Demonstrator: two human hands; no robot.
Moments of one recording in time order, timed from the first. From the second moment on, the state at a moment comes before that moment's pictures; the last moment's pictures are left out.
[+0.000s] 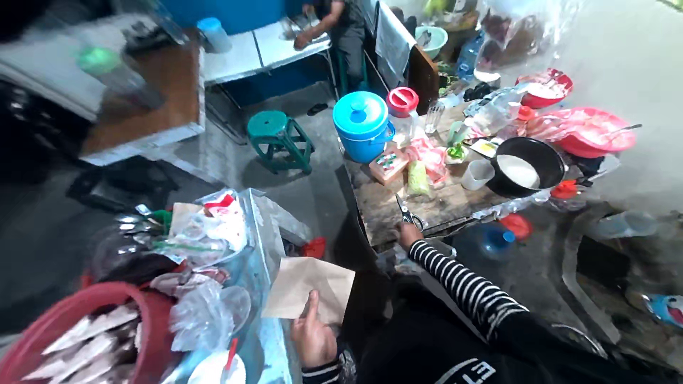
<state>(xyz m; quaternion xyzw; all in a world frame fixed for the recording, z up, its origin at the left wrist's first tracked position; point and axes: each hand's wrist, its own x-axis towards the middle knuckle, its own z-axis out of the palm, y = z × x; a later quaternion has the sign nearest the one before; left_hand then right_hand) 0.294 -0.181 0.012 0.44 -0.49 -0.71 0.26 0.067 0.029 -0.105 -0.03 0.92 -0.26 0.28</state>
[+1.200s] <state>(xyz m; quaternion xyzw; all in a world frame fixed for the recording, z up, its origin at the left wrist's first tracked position) 0.241 -0.194 0.057 0.43 -0.23 -0.82 0.29 0.112 0.031 0.045 -0.29 0.29 -0.61 0.67</state>
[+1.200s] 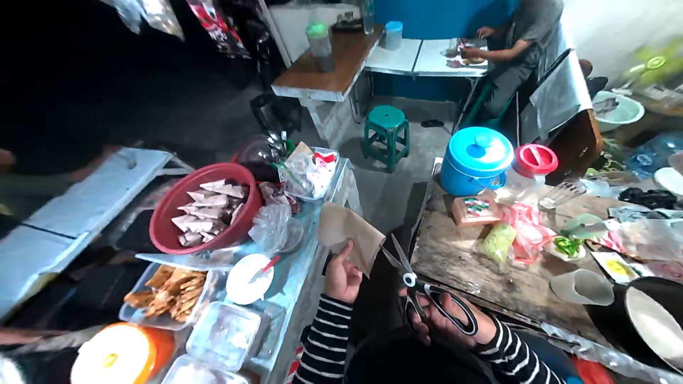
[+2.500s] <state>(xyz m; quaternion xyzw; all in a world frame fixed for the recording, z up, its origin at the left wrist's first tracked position) 0.236 -0.202 0.067 0.24 -0.40 -0.82 0.34 0.125 0.031 0.045 -0.33 0.29 -0.70 0.56</state>
